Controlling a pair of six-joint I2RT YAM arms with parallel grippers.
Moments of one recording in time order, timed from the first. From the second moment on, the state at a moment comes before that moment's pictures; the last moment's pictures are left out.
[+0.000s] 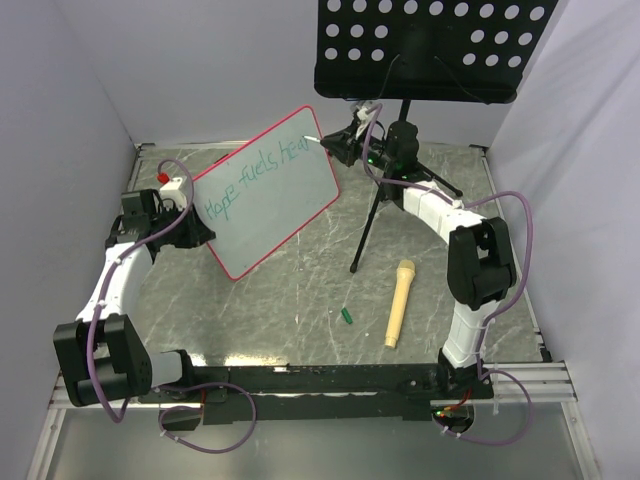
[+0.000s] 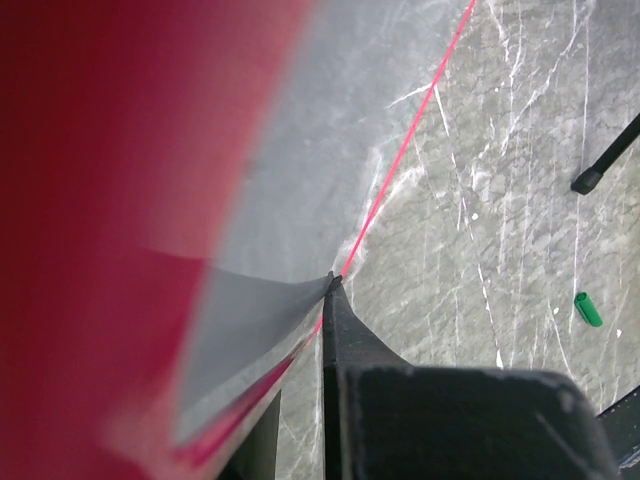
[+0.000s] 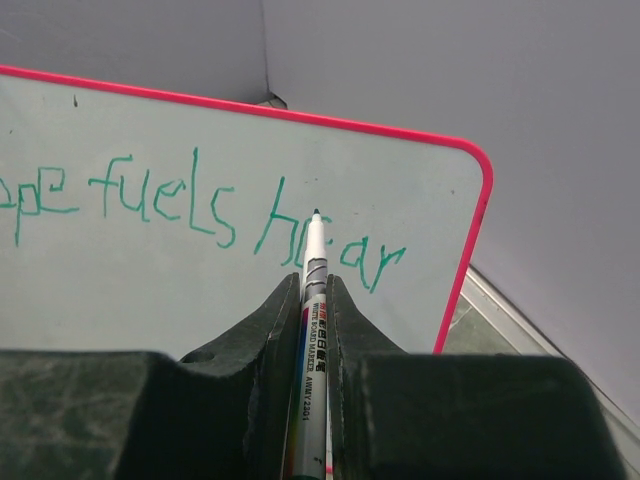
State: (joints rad) left arm 0.16 1.28 0.90 -0.42 0.57 0.04; right arm 0.33 1.88 1.46 0.51 -0.67 -0.01
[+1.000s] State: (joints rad) left arm 0.15 1.24 0.87 -0.41 0.56 0.07; right arm 0.33 1.90 1.38 0.59 -0.55 -0.04
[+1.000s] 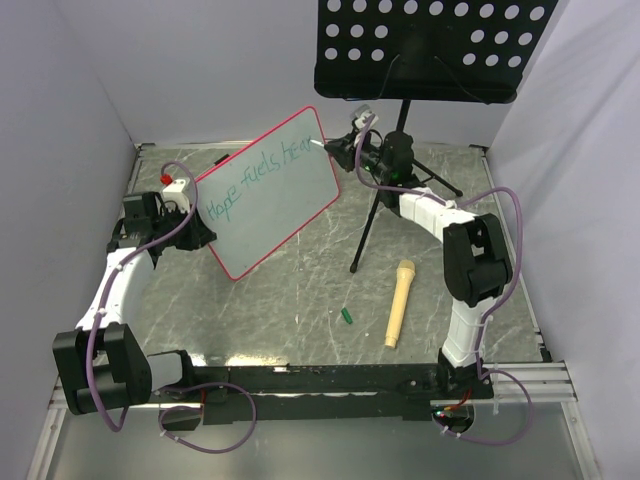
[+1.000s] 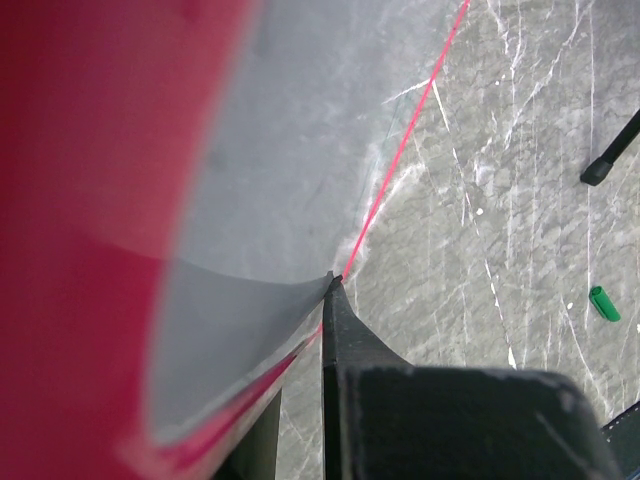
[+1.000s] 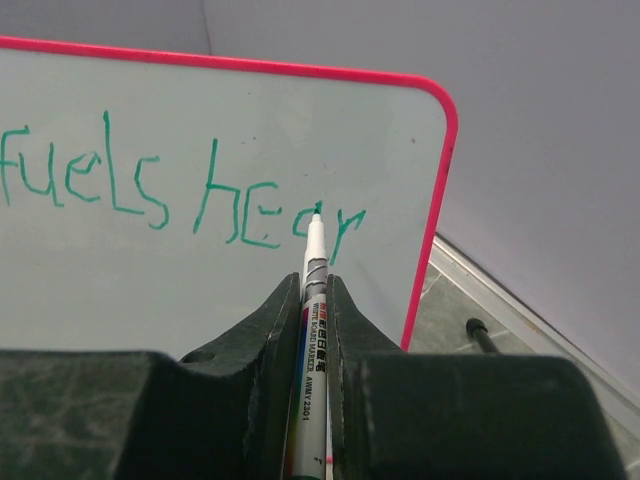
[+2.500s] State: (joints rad) left arm 0.15 1.24 0.87 -0.40 0.56 0.07; right arm 0.33 2.03 1.56 0.51 -0.49 -0.09
